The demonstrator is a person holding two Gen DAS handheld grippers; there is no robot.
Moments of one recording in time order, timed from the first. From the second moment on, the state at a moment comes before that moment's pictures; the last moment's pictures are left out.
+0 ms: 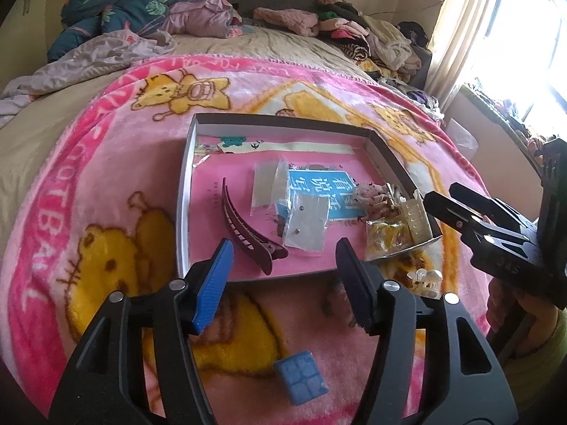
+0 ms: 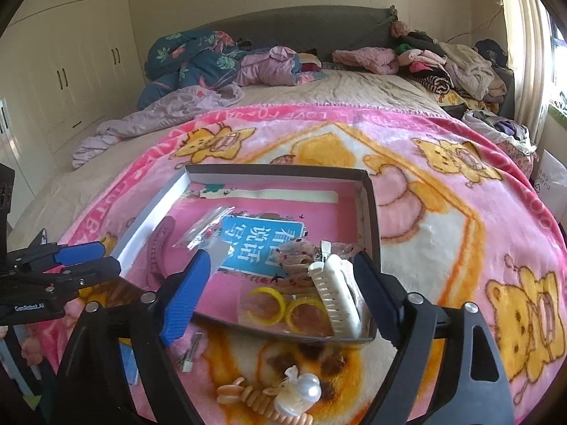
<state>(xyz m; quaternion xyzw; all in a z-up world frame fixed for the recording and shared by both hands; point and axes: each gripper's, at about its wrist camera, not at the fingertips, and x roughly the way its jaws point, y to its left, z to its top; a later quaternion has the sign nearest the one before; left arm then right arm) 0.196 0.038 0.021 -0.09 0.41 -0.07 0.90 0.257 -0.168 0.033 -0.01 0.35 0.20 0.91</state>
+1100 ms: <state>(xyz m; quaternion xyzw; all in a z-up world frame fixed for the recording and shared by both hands) 0.142 0.026 0.040 -0.09 0.38 -0.08 0.92 0.186 -0.184 0.058 -0.03 0.32 0.20 0.93</state>
